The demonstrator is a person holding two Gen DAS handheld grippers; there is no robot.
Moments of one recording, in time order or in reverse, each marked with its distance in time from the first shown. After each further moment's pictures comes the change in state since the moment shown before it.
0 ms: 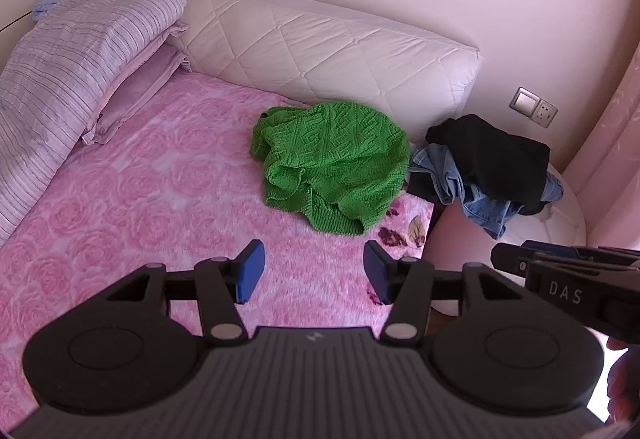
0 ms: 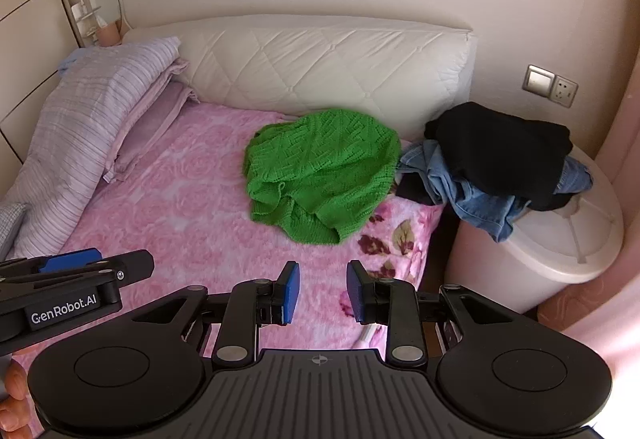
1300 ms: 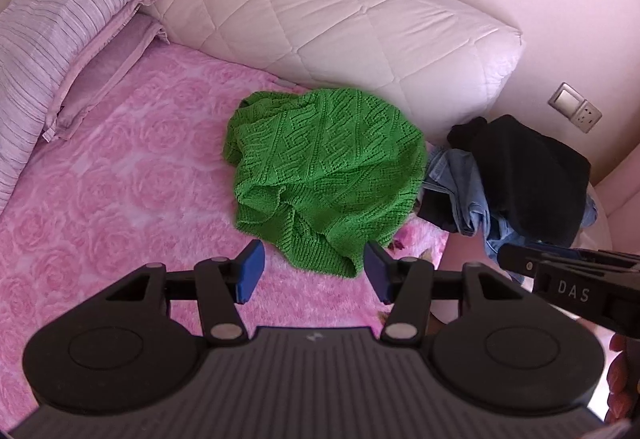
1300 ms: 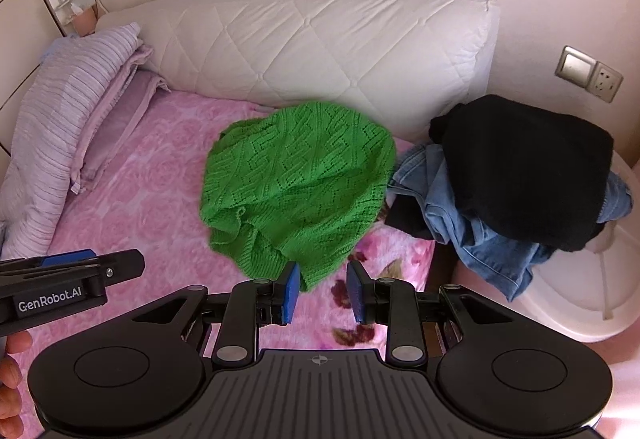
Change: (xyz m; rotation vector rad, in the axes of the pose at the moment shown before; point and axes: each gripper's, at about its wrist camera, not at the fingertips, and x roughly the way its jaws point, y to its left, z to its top) left arm 0.164 -0.049 0.103 -0.021 0.153 0.037; right arm 0.144 -0.092 0.111 0.020 0.134 0.047
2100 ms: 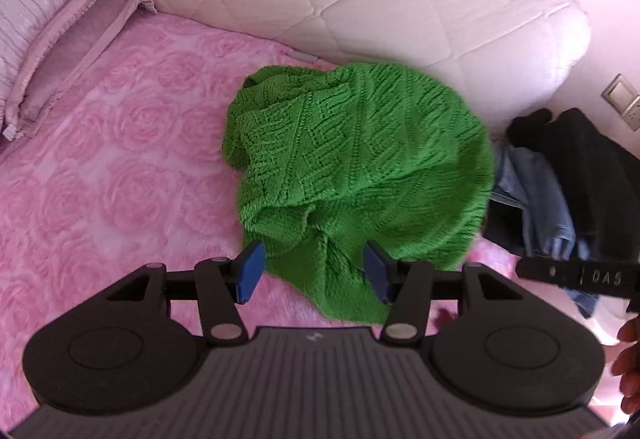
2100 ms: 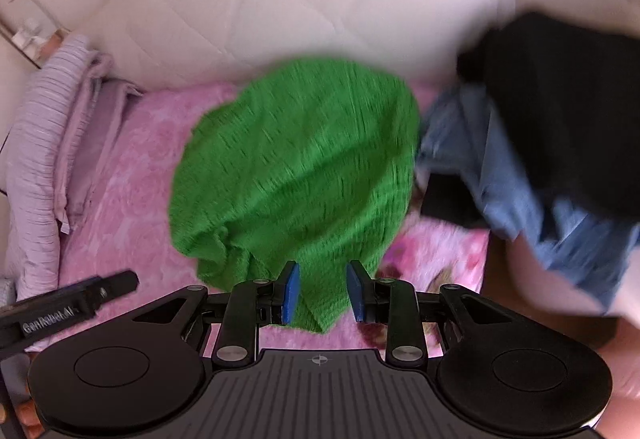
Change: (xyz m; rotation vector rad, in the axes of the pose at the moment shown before) left arm 0.170 0.046 0.033 0.003 0.058 0.001; right arm 0.167 -0.054 0.028 0.226 0.132 0.111
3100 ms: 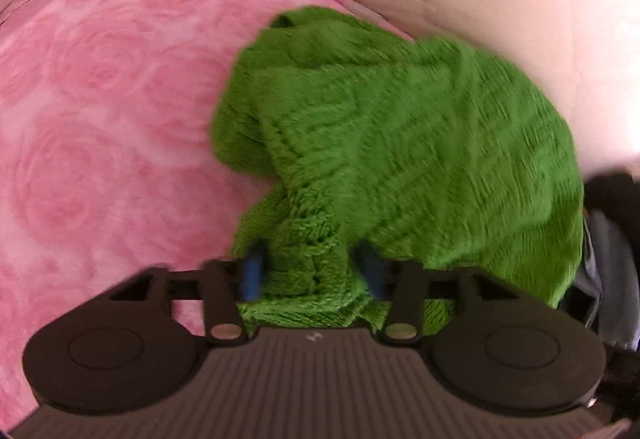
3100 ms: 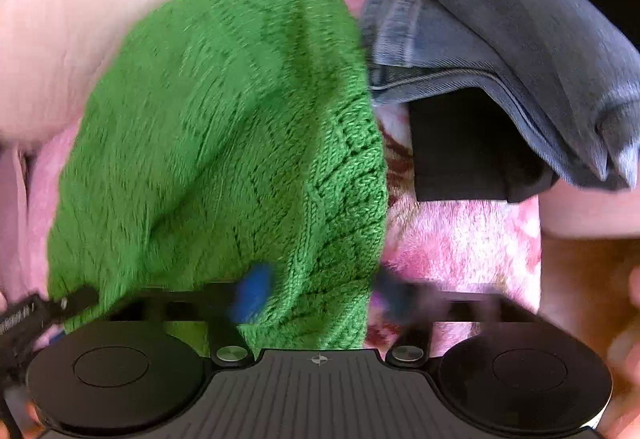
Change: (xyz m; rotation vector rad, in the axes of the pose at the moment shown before) left arm 0.156 0.050 0.027 -0.192 0.071 -0.075; right arm 0.131 -0.054 0.013 0.268 0.034 -0.072
